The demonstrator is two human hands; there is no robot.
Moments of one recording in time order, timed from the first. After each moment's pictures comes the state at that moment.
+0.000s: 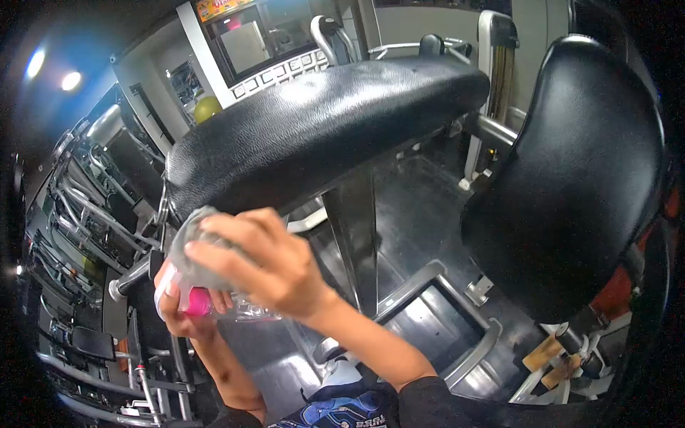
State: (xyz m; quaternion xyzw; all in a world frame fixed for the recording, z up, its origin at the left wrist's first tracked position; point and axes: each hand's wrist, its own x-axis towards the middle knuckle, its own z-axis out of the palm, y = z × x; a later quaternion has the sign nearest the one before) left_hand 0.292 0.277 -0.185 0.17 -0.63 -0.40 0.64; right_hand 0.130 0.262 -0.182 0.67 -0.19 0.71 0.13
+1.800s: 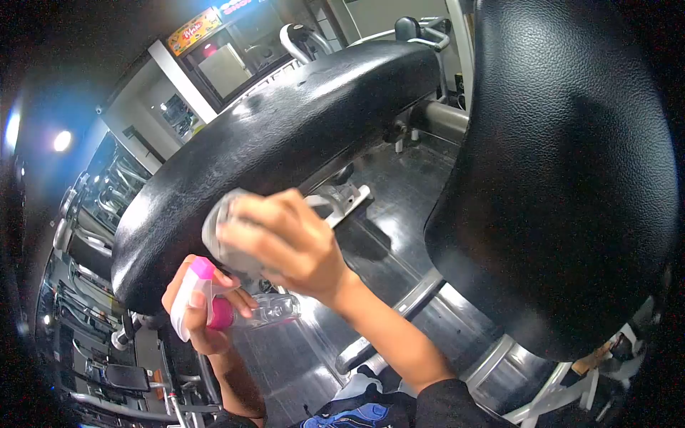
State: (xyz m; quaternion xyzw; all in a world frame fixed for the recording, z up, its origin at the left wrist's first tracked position) left_hand 0.165 0.259 -0.166 0.25 -0.76 -0.27 0.53; right_hand 0.001 0.210 -0.213 0.60 -0.22 0.75 0.19
